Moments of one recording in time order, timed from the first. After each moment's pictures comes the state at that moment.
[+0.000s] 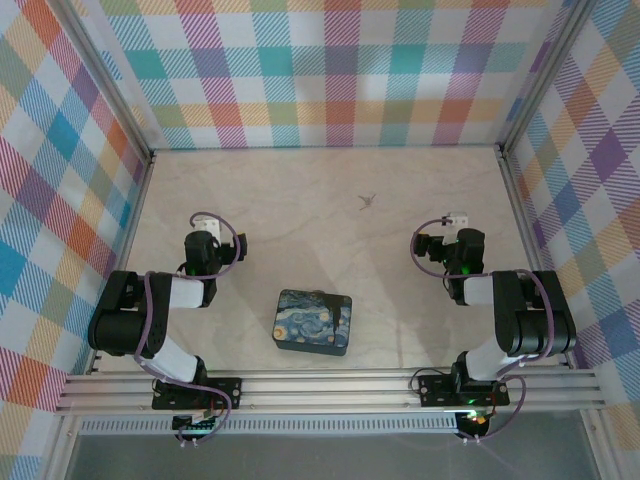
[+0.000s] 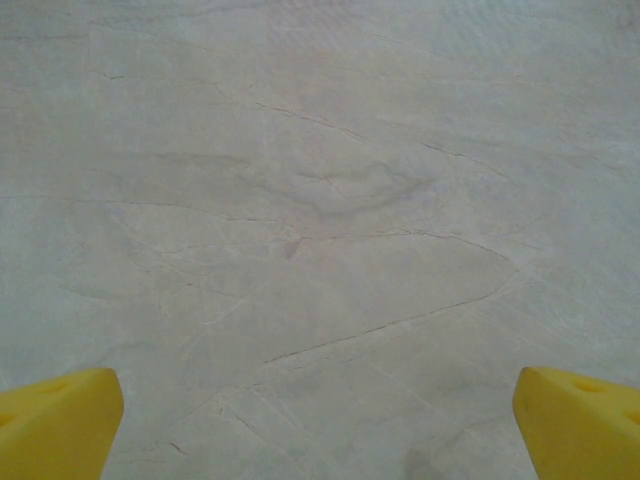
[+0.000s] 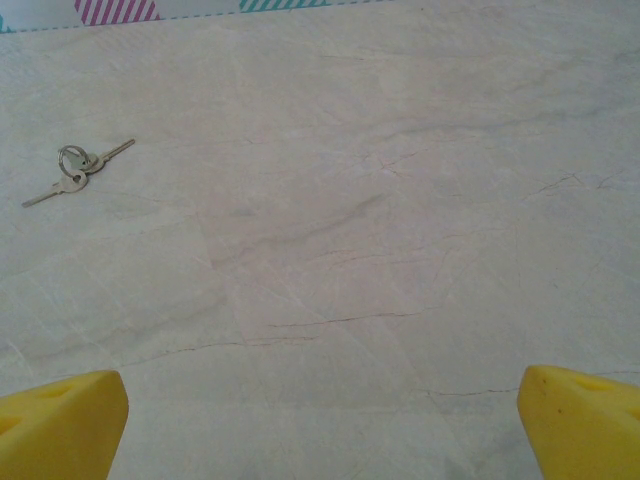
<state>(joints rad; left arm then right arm) -0.07 1.56 0.43 0.68 -0.10 -0.08 0.01 1.54 0.40 0.70 -0.11 0.04</state>
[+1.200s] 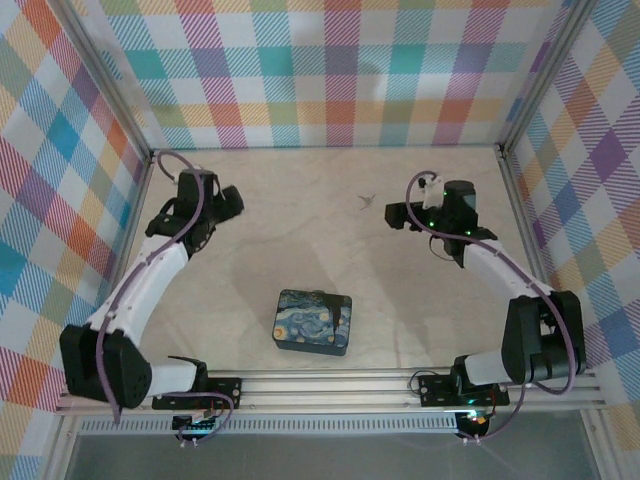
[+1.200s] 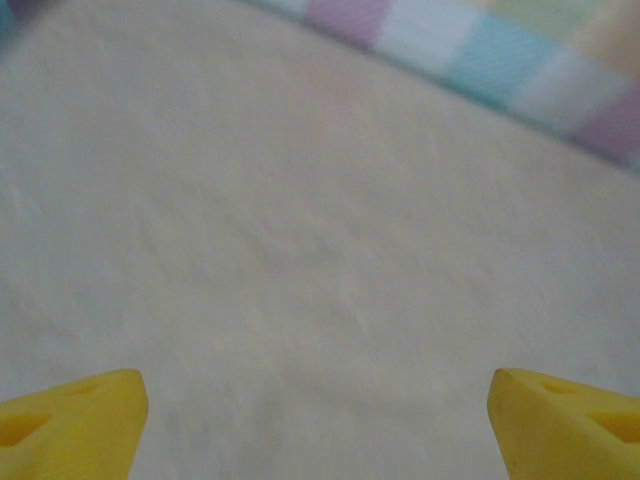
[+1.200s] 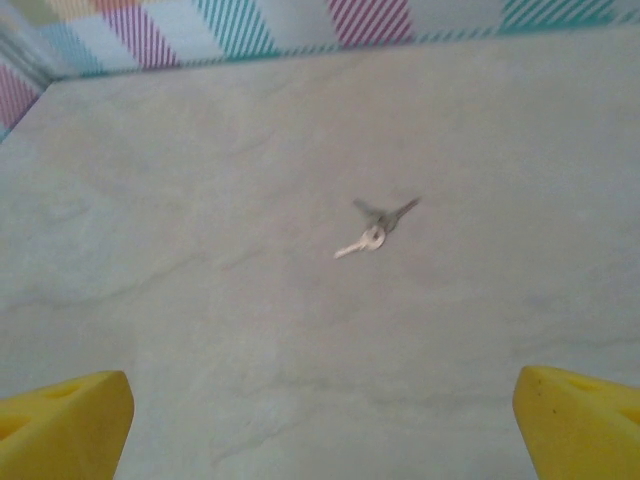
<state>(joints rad) -0.24 1.26 1.12 -0.62 -0.21 -0.55 0.15 1.40 0.87 -0.04 -0.38 0.16</state>
